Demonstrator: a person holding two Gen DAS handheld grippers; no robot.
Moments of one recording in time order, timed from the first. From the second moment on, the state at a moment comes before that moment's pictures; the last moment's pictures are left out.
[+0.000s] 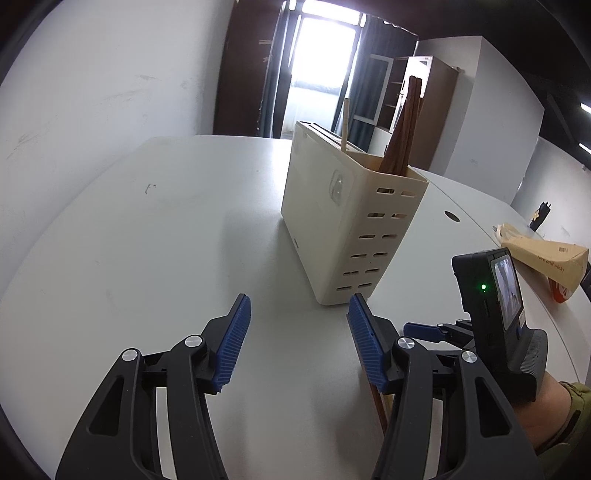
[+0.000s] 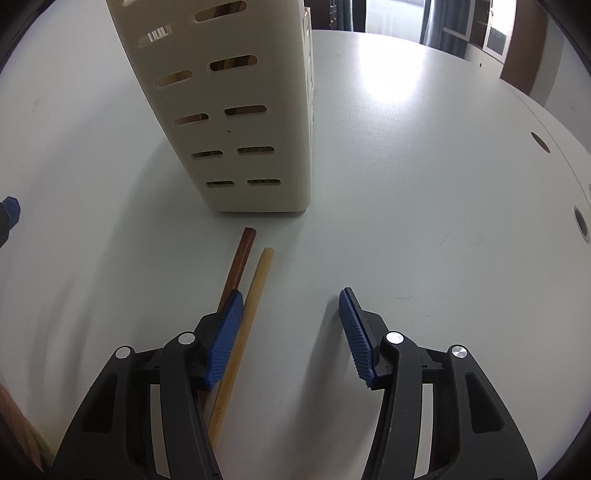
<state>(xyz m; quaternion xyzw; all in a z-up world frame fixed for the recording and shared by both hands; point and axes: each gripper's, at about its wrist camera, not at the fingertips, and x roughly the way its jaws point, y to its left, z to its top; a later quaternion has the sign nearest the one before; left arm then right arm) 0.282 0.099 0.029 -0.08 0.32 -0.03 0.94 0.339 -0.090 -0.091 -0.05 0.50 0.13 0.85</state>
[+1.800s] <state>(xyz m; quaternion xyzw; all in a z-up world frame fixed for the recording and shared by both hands) 0.358 -0.002 -0.035 0.04 0.50 -0.05 0.86 0.345 -0.128 -0.065 -0.02 0.48 0.16 0.86</state>
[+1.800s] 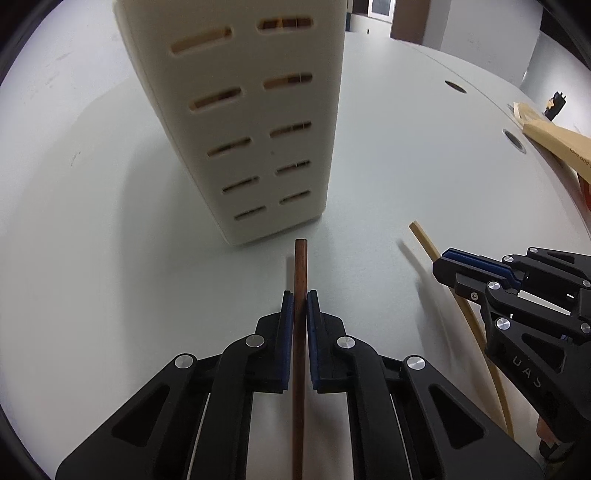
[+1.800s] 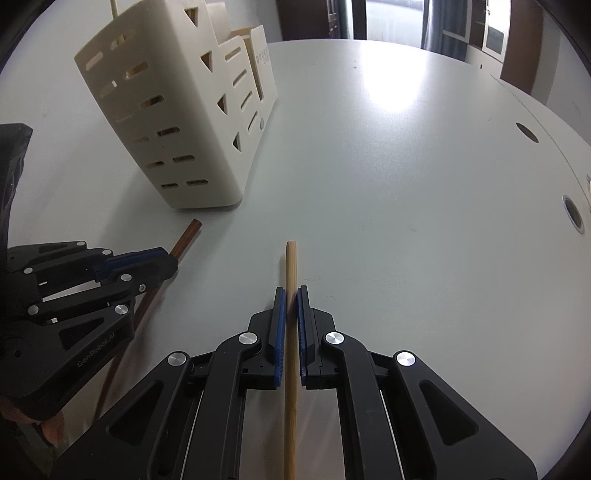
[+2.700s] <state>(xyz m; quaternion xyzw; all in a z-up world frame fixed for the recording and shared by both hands) 0.301 0.013 0.127 -0.01 0.25 -0.03 0.97 0.314 -0.121 0.095 0.00 0.27 0.22 0.94</state>
